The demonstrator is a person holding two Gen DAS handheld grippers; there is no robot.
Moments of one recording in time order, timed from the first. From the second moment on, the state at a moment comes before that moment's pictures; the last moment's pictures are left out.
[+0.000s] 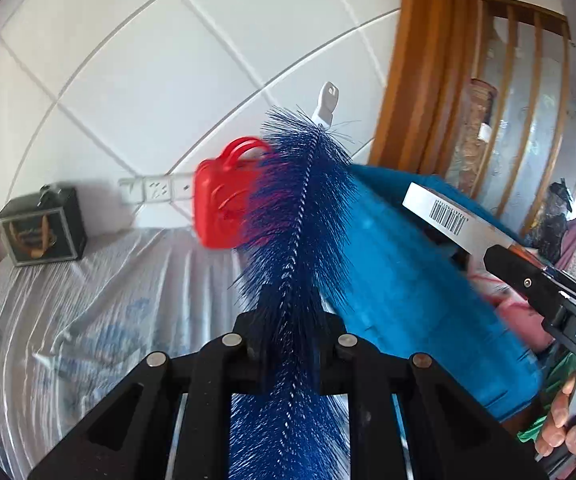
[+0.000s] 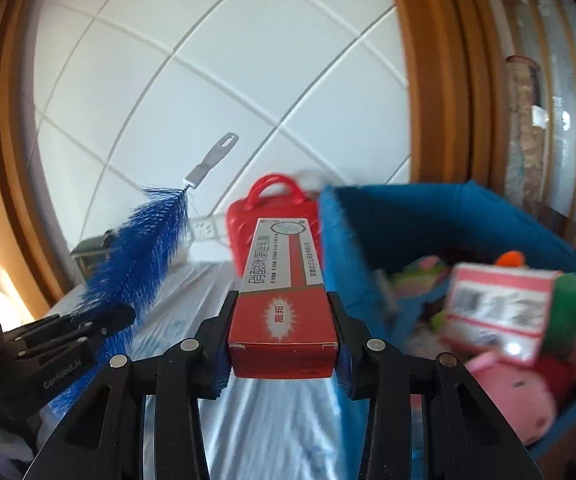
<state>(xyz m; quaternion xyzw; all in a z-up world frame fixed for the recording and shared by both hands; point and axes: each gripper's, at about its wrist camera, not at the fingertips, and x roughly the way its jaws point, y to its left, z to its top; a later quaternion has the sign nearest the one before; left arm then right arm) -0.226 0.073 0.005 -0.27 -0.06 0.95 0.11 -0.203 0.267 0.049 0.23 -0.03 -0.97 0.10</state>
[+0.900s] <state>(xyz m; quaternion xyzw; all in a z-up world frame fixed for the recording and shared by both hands) -0.274 0.380 0.022 -0.36 -0.04 0.93 0.02 -0.244 0.534 0.027 0.26 0.00 -0.96 0.12</state>
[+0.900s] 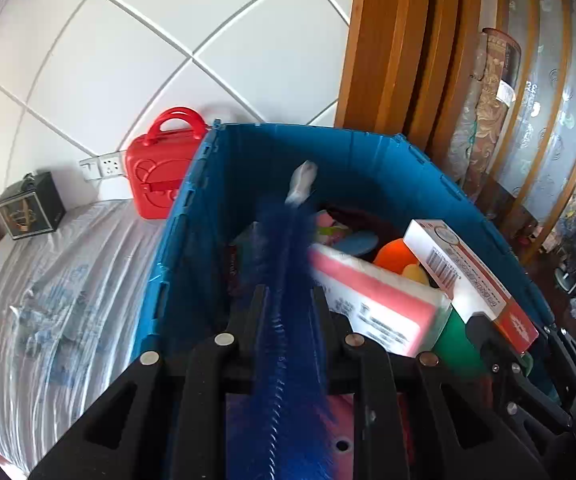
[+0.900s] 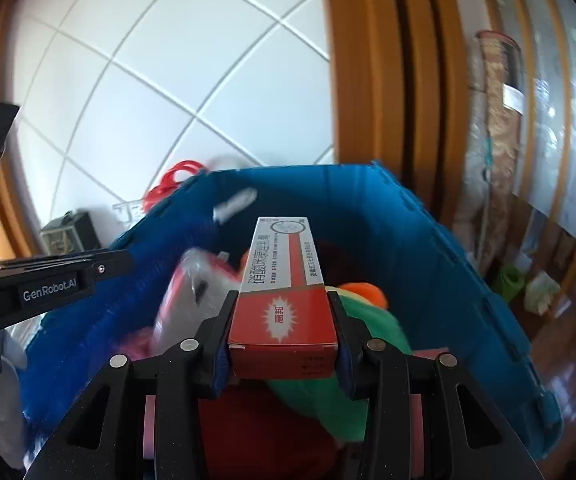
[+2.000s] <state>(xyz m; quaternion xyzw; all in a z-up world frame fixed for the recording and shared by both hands) -0.109 0.333 0.046 -0.26 -0.02 0.96 0.08 -0.111 0.526 0.054 0.23 -0.01 -0.97 0.06</state>
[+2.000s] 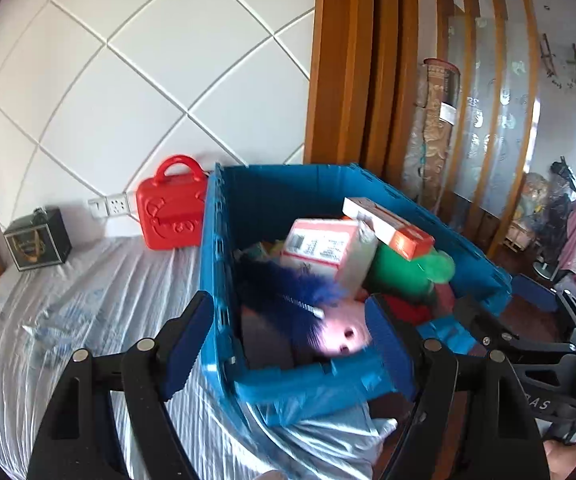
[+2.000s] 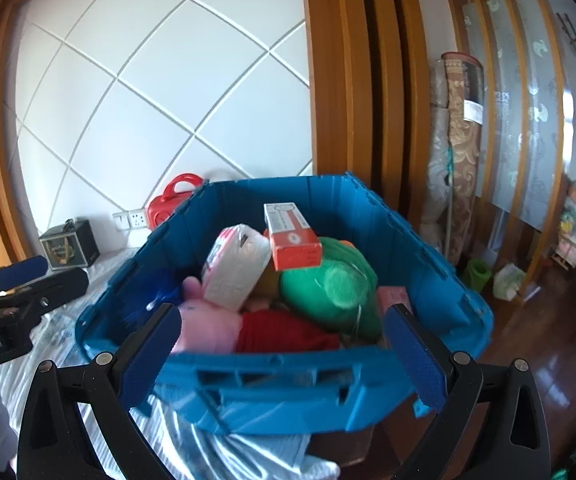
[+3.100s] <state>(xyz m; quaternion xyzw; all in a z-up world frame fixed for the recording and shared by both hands) -0.065 0.317 0.041 -0.26 0.01 0.96 0.09 -0.062 0.522 0.054 0.25 -0.01 -0.97 0.02</state>
